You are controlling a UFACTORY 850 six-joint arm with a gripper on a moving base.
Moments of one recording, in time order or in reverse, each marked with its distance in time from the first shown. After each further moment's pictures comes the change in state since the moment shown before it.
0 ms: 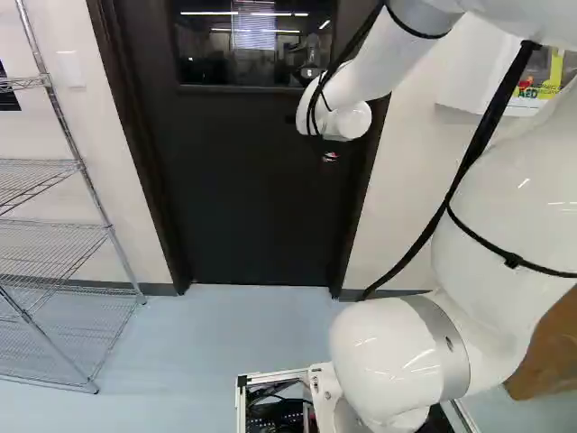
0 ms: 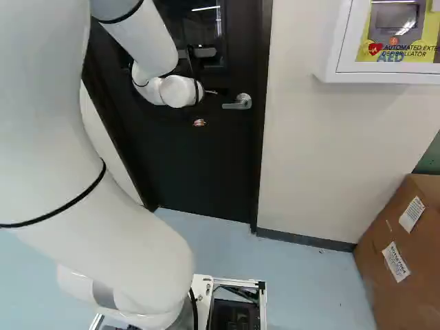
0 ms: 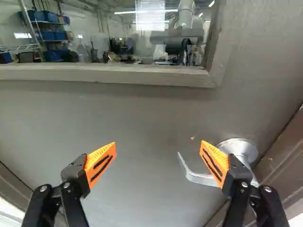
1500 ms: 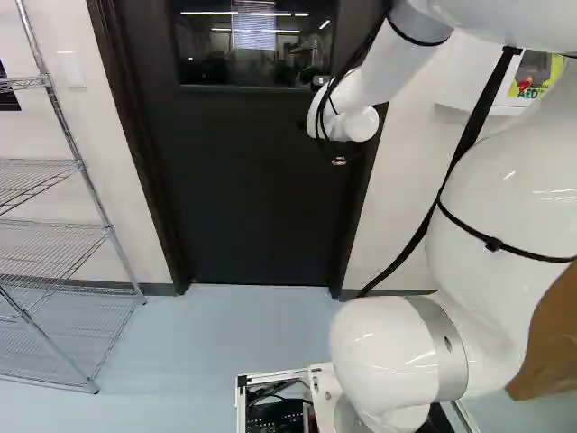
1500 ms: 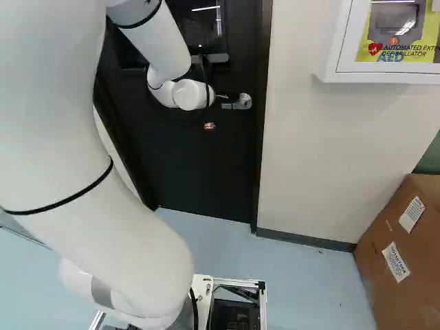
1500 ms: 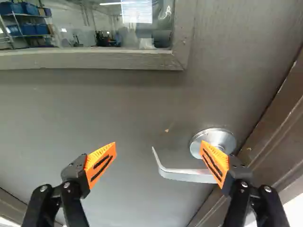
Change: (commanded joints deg) arm -3.8 -3.7 -0.6 0.0 0.0 0.0
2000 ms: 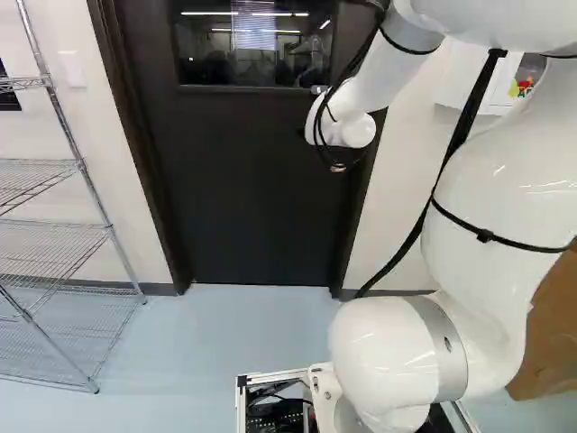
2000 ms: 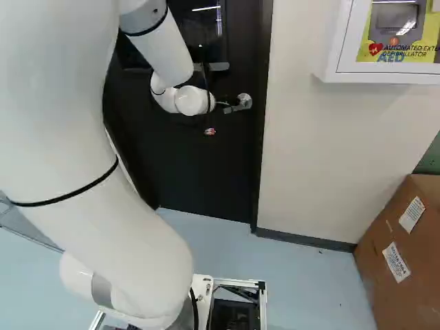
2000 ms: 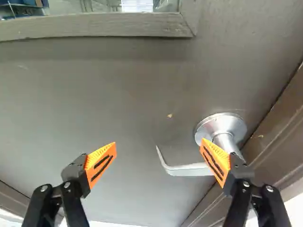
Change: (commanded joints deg) arm 0.0 -2.4 0.8 0.0 0.0 0.0
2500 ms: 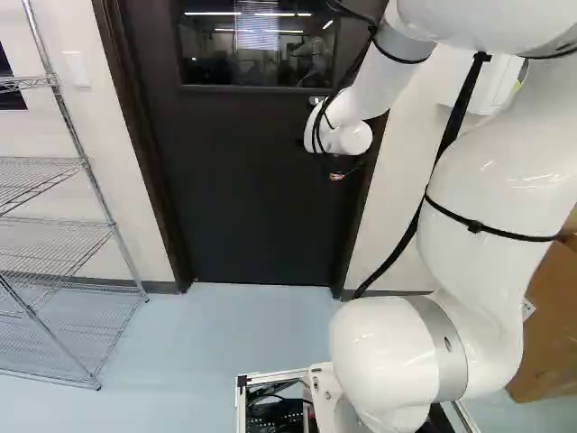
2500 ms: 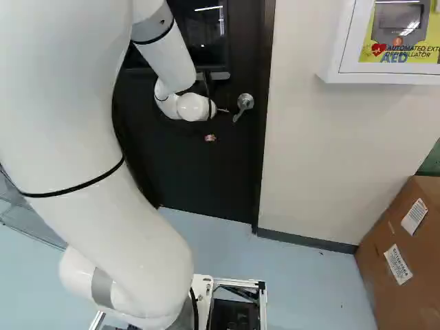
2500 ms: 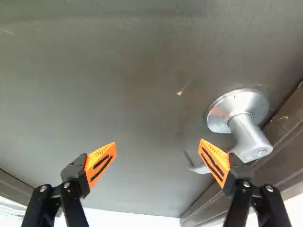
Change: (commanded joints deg) arm 0.0 -2.6 0.5 0.0 0.0 0.0
